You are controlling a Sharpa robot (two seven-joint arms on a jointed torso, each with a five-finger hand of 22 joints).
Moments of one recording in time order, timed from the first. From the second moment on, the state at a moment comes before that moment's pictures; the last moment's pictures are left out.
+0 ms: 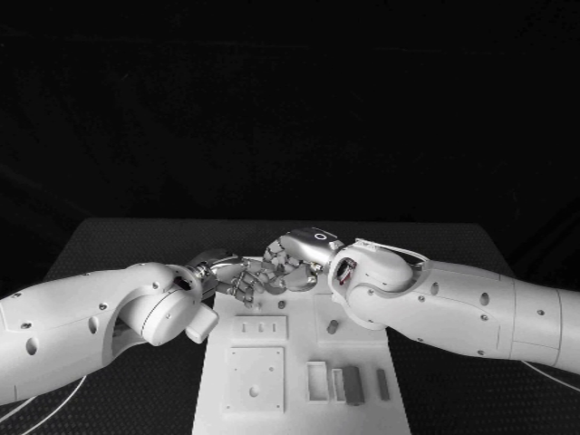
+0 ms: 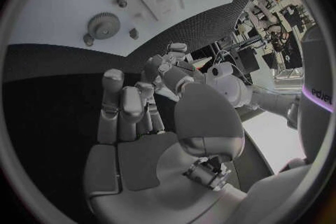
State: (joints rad) left arm 1.34 -0.74 -0.18 1.51 -0.32 -0.27 -0.14; left_hand 0.86 -0.02 0.37 -0.27 0.06 0.92 0.14 0.41 0.36 1.25 0.04 0.20 0.66 1.11 -0.03 0.70 0.94 0.06 1.15 -0.13 0.36 1.07; right arm 1.23 -0.61 -0.05 1.48 -1.60 -0.34 -0.14; right_hand 1.10 -0.03 0.58 -0.29 0.05 0.95 0.06 0.37 0.50 1.03 -0.02 1.19 1.00 1.28 -0.12 1.41 0.93 0.23 1.22 -0.05 0.88 1.31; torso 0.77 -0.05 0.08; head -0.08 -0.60
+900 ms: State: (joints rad) left arm 1.34 -0.74 -0.18 1.51 -0.31 -0.28 -0.15; left_hand 0.89 0.00 0.40 -0.29 0.06 0.94 0.13 0.41 0.38 1.26 0.03 0.20 0.69 1.10 -0.03 0.72 0.93 0.05 1.16 -0.13 0.35 1.08; right arm 1.23 -0.60 -0.05 1.47 -1.60 -0.34 -0.15; right_hand 1.11 -0.03 0.58 -0.29 0.05 0.95 0.06 0.37 0.50 1.03 -0.02 1.19 1.00 1.28 -0.12 1.41 0.93 0.23 1.22 -0.05 0.88 1.31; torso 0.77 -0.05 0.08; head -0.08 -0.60
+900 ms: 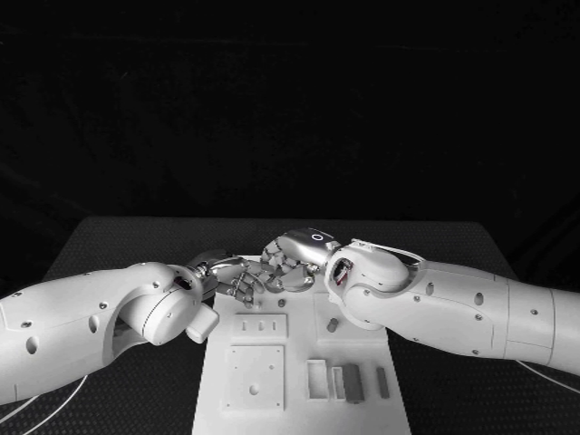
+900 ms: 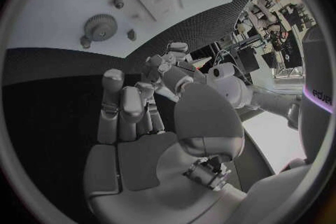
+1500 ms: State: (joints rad) left arm 1.34 -0.74 -0.18 1.51 -0.30 -0.29 -0.15; left_hand 0.93 0.02 0.43 -0.29 0.05 0.96 0.12 0.42 0.39 1.28 0.02 0.19 0.71 1.11 -0.03 0.74 0.93 0.05 1.17 -0.14 0.35 1.10; right arm 1.23 -0.60 -0.05 1.47 -1.60 -0.34 -0.14; right_hand 1.11 -0.03 0.57 -0.29 0.05 0.95 0.06 0.37 0.50 1.03 -0.02 1.19 1.00 1.28 -0.12 1.41 0.93 0.23 1.22 -0.05 0.88 1.31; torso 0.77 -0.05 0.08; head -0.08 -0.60
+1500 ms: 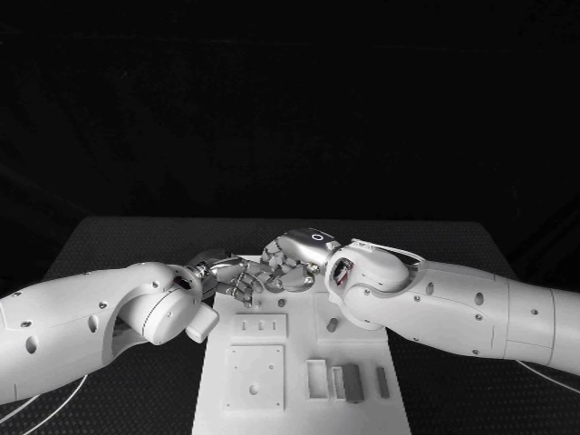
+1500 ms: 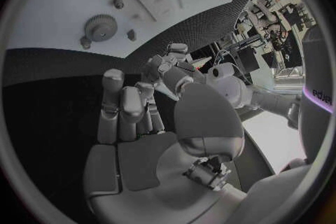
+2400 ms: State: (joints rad) left arm 1.34 -0.74 -0.18 1.52 -0.30 -0.31 -0.16; left_hand 1.03 0.03 0.56 -0.29 0.05 0.99 0.11 0.43 0.41 1.33 0.01 0.19 0.75 1.13 -0.05 0.79 0.92 0.04 1.20 -0.15 0.37 1.15; right arm 1.22 -0.60 -0.05 1.47 -1.60 -0.34 -0.15; right_hand 1.11 -0.03 0.57 -0.29 0.05 0.95 0.06 0.37 0.50 1.04 -0.02 1.19 1.00 1.28 -0.12 1.41 0.93 0.23 1.22 -0.05 0.88 1.31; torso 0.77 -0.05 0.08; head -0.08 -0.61
